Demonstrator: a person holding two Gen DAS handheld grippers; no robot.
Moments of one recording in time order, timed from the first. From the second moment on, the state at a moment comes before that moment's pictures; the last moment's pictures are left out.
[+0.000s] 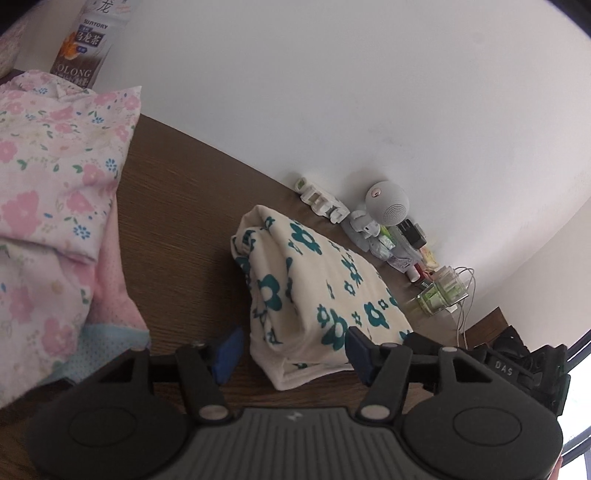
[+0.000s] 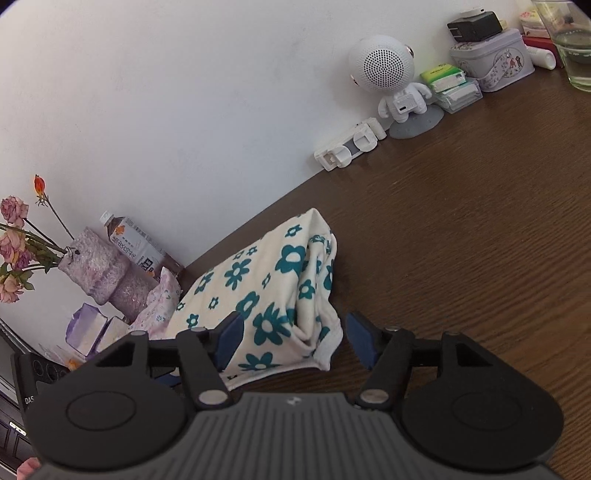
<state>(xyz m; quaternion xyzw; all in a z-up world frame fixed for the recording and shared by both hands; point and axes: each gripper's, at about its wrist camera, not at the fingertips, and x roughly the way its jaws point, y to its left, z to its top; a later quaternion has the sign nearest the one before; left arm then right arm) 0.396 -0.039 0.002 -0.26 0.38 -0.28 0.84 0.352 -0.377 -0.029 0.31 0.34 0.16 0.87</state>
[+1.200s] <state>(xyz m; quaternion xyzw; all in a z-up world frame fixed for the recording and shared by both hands) 0.409 -0.071 0.017 -0.18 0.36 -0.26 0.88 0.365 -0.360 -0.008 0.22 0.31 0.15 0.91</state>
